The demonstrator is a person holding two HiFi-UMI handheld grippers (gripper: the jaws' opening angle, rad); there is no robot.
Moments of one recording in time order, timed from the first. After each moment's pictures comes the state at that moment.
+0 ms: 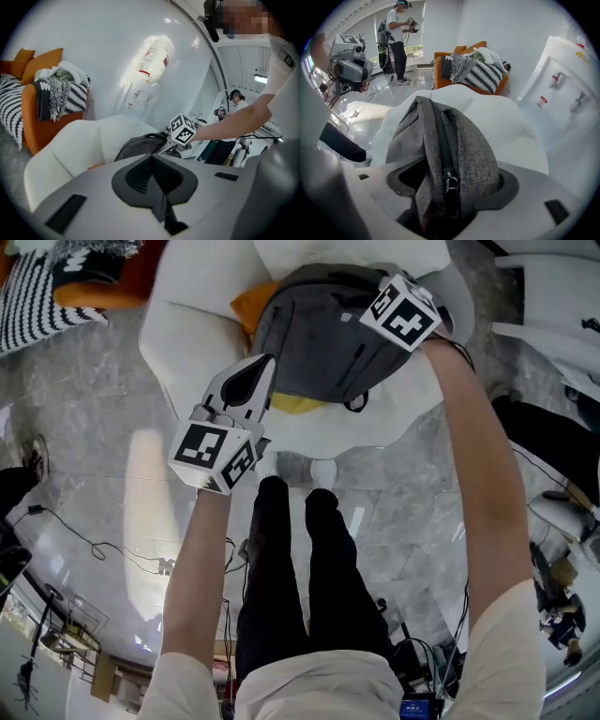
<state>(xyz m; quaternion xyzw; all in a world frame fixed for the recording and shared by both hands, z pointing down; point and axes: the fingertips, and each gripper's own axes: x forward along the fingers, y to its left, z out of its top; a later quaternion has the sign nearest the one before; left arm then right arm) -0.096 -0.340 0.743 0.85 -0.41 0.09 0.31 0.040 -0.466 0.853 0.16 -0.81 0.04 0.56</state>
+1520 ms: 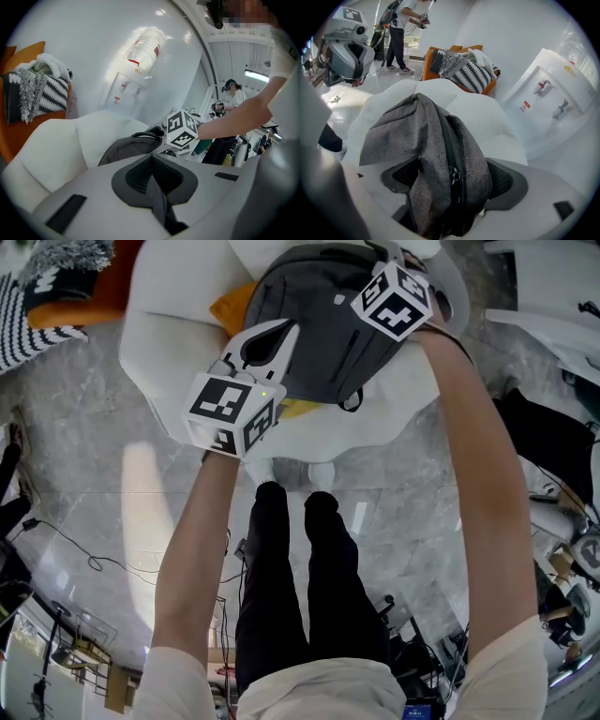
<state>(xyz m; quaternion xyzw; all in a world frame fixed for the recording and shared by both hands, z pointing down) -0.035 -0.391 0.776 0.88 -0.35 0.11 0.28 0.067 -0.508 0.868 0.24 -0.79 -0.04 0.57</state>
